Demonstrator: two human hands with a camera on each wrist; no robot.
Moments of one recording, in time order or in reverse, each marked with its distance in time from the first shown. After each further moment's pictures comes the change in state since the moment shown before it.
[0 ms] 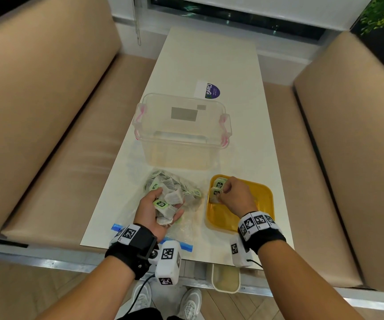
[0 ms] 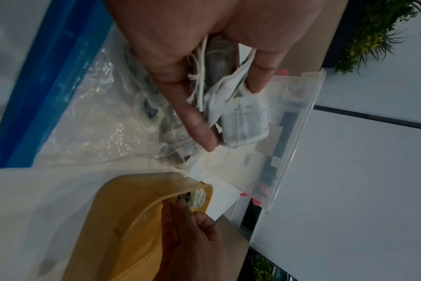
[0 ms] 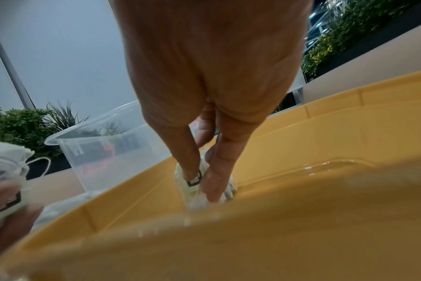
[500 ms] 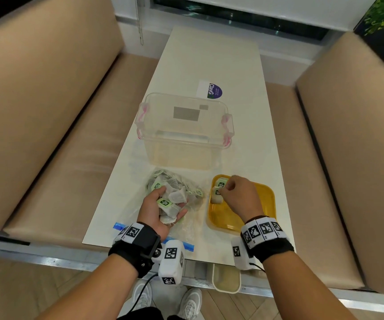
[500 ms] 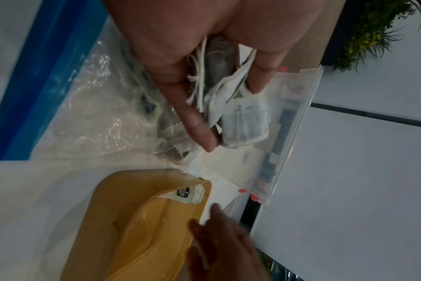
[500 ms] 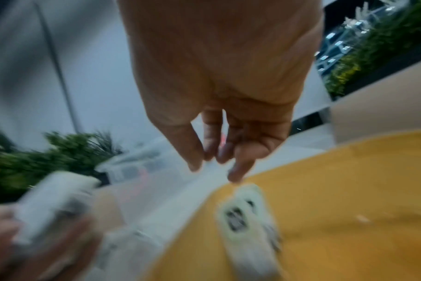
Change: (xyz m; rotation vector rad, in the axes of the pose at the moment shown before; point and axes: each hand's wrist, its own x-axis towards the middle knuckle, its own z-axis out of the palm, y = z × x) left_hand 0.005 -0.002 0.000 -0.009 0.008 0.007; right_hand -0.020 -0.020 -0.015 -0.060 0.093 -0.096
